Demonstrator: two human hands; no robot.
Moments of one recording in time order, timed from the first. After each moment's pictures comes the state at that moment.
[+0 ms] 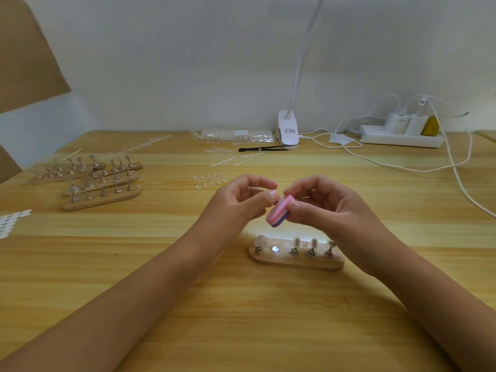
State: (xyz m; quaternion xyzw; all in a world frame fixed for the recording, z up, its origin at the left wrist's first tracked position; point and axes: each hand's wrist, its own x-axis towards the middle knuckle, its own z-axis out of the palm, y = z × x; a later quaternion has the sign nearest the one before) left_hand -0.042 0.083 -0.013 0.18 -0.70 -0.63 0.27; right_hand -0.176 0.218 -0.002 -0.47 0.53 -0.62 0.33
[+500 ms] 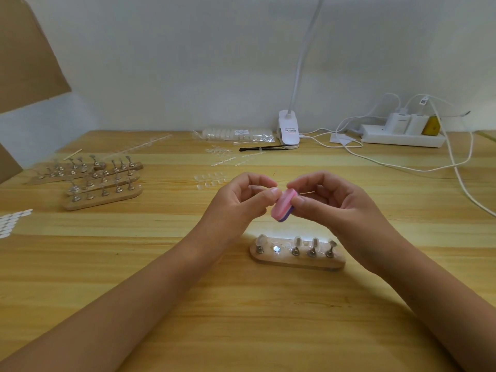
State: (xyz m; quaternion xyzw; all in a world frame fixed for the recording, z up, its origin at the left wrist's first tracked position) left_hand -0.042 0.088 -0.011 0.17 -0.71 -0.63 0.28; right_hand -0.178 0.217 -0.001 -0.46 0.53 -0.64 0.31
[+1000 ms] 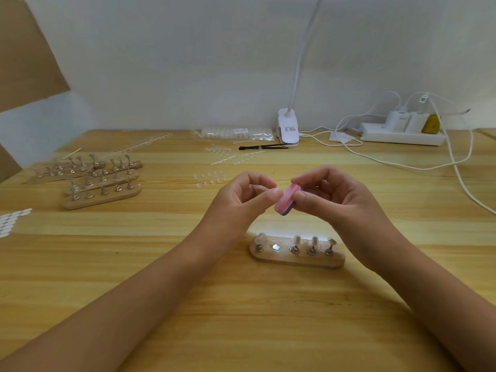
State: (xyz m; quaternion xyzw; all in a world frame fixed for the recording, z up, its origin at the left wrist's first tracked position) left_hand -0.043 0.089 -0.015 0.15 -0.71 -0.62 0.29; right_hand -0.178 0.216 -0.002 -0.46 0.54 -0.65 0.28
